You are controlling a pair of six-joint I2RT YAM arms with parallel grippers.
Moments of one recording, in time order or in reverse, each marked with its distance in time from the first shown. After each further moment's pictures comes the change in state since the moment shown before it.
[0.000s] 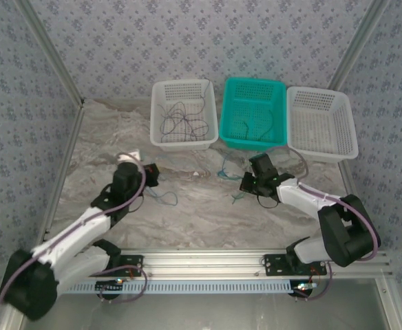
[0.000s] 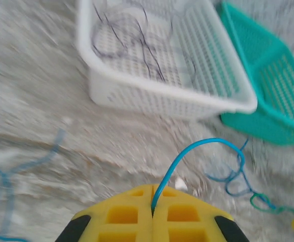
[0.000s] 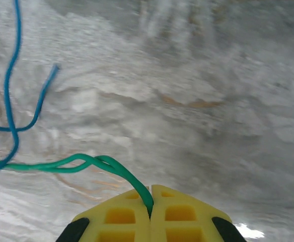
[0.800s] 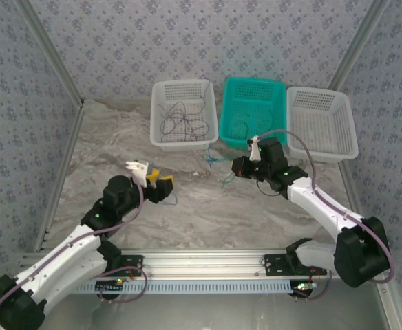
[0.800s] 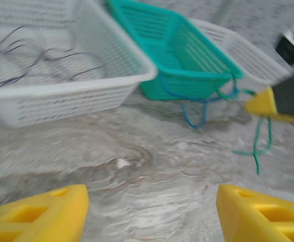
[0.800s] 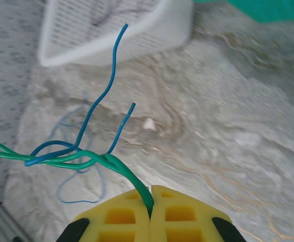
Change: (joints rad) left arm -0.136 -0.178 -0.077 0.047 0.217 0.298; right arm -0.011 -0.173 0.158 0.025 -0.319 -0.085
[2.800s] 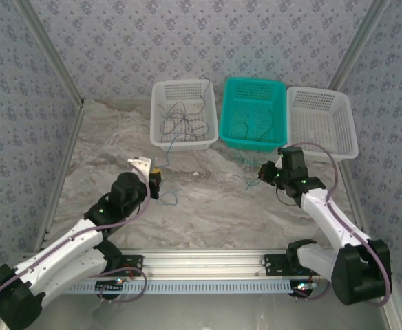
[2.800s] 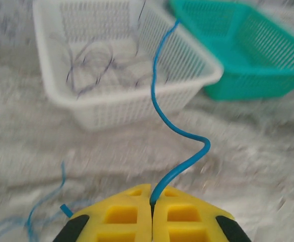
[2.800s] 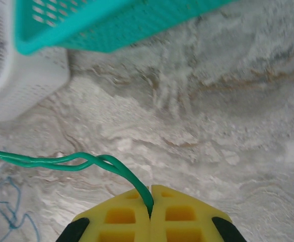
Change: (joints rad) left arm -0.053 0.063 0.079 -0.184 -0.339 0.057; right arm -0.228 -0.142 -0.142 -0.109 0.154 0.040
